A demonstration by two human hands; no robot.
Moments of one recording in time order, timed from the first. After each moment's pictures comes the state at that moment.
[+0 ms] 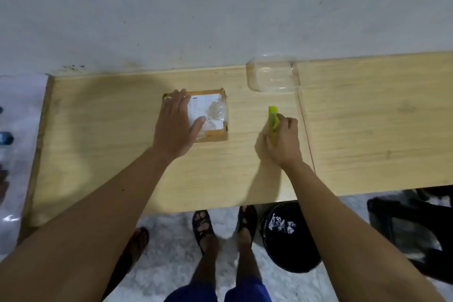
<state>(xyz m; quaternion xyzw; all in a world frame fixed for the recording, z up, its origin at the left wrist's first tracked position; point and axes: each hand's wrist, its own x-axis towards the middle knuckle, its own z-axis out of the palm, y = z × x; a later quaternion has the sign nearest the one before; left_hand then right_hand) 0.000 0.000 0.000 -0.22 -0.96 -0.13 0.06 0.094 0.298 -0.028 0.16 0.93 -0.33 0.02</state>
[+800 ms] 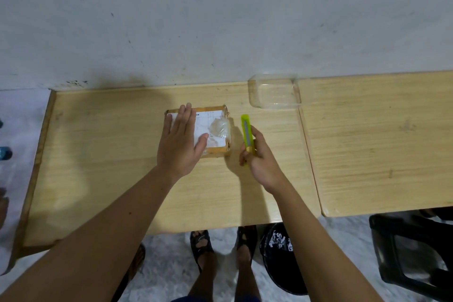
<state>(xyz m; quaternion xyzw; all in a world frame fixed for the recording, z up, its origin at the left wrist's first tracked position) 0.003 0.005 -0.006 -0.22 -0.97 -0.09 0.06 0.083 0.230 0.020 0.18 0.70 -0.69 0.10</state>
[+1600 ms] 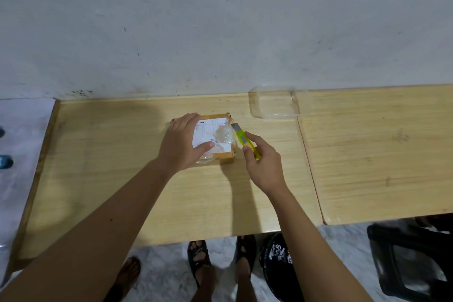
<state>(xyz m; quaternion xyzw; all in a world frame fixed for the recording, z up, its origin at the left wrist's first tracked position) -0.028 -0.006 0.010 -0.21 -0.95 -0.23 -0.03 0.079 0.218 0.047 0.19 0.84 -0.50 -0.01</state>
